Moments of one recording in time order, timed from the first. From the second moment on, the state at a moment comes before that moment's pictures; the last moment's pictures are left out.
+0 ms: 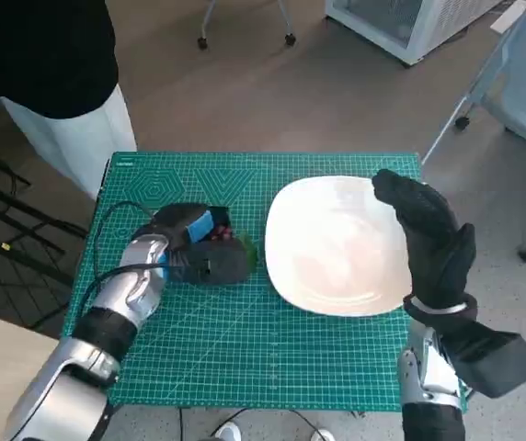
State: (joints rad) left arm -0.78 0.41 -0.47 0.76 0.66 0.11 -0.17; right arm -0.47 -0.08 -0.15 0.48 0.32 -0.77 0.45
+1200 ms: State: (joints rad) left arm -0.57 0.55 -0.28 0.02 0.67 0.24 -0.27; right arm -0.50 -0.07 -0.15 0.52 0.35 -0.80 0.47
